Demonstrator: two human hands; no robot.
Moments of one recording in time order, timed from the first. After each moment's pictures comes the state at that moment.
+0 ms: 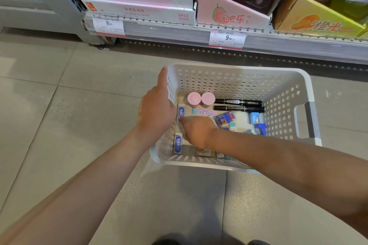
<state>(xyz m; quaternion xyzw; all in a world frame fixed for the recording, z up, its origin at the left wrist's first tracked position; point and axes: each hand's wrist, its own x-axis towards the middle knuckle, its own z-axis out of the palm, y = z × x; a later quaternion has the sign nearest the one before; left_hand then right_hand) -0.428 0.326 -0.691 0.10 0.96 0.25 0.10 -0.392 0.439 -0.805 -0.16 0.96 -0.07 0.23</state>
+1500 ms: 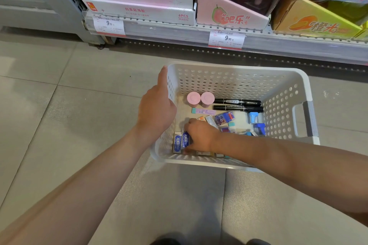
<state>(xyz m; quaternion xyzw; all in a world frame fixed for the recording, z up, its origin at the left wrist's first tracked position) -0.429 0.324 -0.697 0.10 0.96 0.23 0.08 -0.378 0.445 -0.784 -0.13 0.93 -0.19 0.29</state>
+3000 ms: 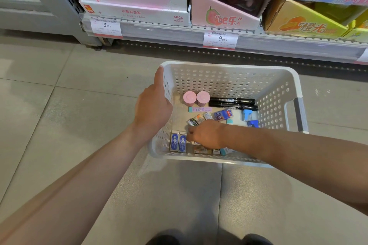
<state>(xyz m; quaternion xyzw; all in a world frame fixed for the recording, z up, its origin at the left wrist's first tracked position) -0.427 0.325 -0.692 0.10 0.97 0.22 0.08 -0.374 0.472 -0.760 -0.38 0.87 0.08 0.31</state>
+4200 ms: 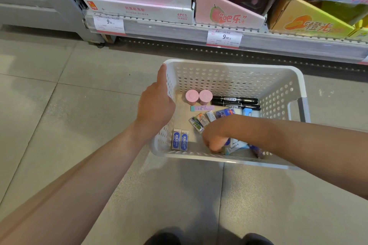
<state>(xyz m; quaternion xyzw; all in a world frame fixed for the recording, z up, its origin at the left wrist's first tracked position) -0.427 0.327 -0.691 0.10 0.96 0.23 0.09 -0.387 0.472 -0.749 -0.25 0.77 0.06 0.58</state>
